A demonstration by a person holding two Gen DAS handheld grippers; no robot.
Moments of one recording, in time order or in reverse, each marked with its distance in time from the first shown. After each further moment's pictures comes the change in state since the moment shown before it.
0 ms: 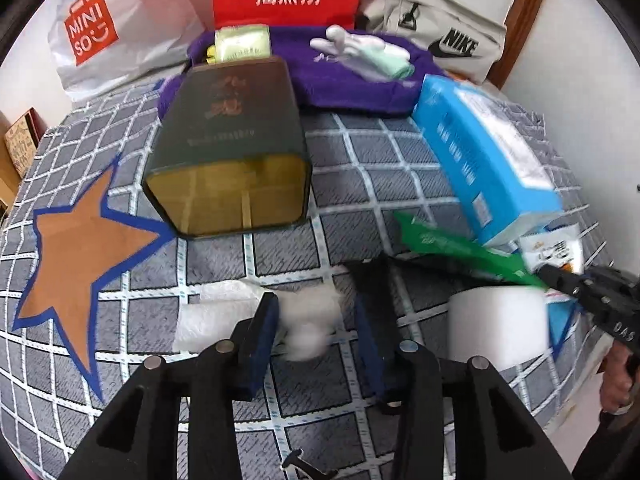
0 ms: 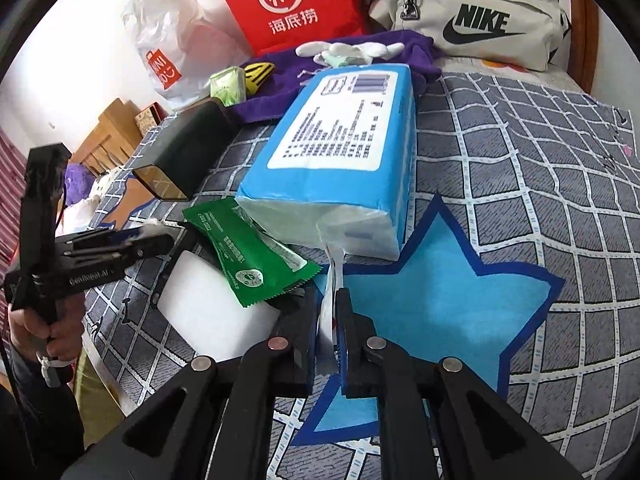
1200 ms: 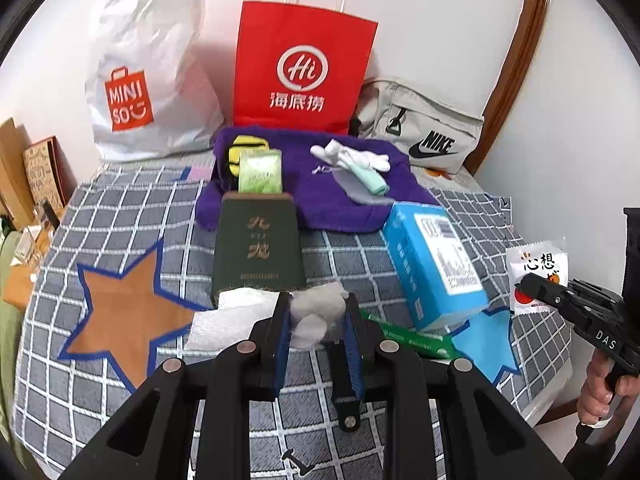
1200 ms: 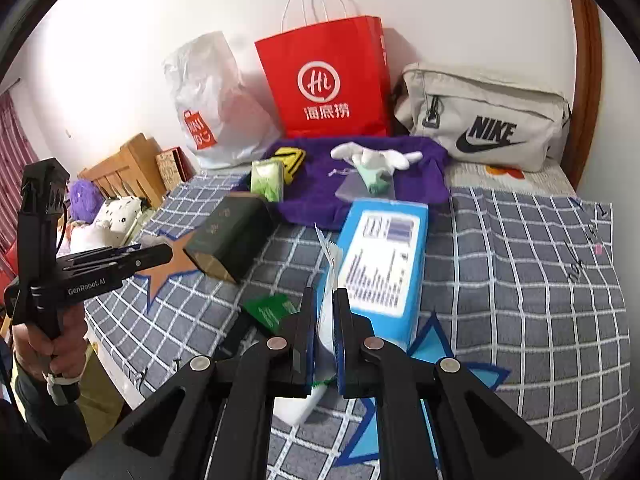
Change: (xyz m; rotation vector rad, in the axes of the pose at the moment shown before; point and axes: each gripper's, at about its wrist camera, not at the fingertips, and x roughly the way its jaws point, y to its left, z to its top) left arm -0.103 0.013 0.037 -0.073 -0.238 -0.064; right arm -0.083 0.047 0.053 -0.087 -0.204 -0.020
